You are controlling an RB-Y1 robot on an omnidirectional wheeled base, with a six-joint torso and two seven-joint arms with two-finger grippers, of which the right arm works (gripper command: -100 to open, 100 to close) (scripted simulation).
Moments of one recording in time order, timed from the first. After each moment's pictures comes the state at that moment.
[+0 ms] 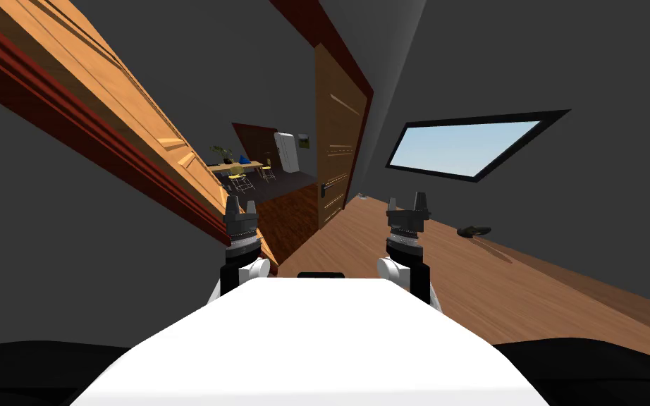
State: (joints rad) arm 0.48 -0.03 -0.06 -2.36 -0.12 -0.45 -0.10
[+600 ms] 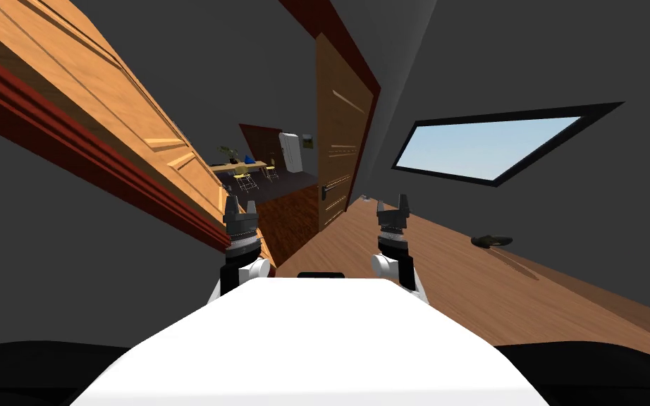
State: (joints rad) arm 0.42 -0.05 -0.03 -2.24 -0.10 -0.44 -0.11
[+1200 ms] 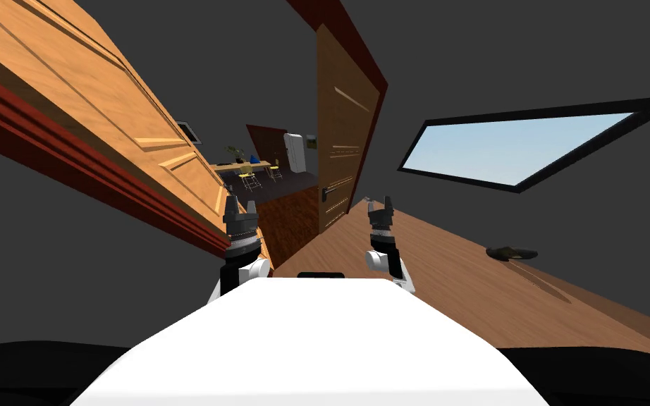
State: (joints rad) arm 0.34 -0.07 0.00 -2.10 -0.09 -0.43 -0.12
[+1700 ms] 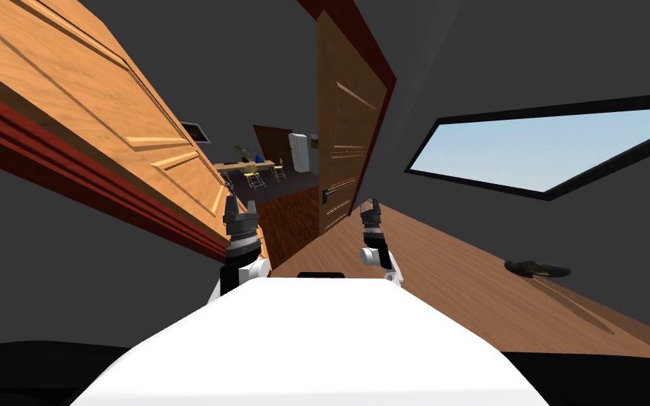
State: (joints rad) arm 0.25 -0.08 0.03 -1.95 -0.07 -0.42 -0.13
